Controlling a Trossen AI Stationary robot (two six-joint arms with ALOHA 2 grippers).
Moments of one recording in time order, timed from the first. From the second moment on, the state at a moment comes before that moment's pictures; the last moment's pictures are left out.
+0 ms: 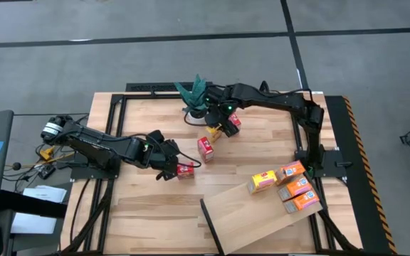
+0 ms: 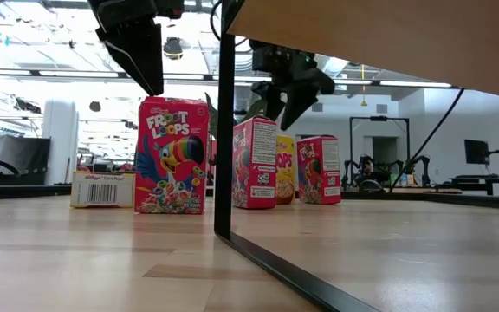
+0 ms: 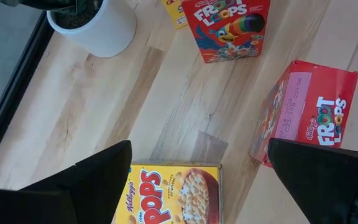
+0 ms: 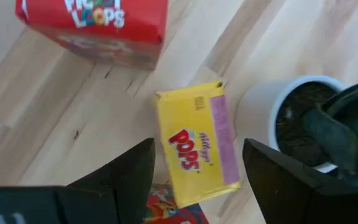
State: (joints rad) left arm -0.25 1.41 1.14 -0.88 -0.56 -0.51; right arm -0.36 1.97 1.75 -0.99 -0.12 -0.95
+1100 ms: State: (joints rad) left arm -0.25 1.41 1.07 -0.80 -0.51 -0.51; right arm -0.37 2.00 1.76 -1.05 -0.05 -0.94
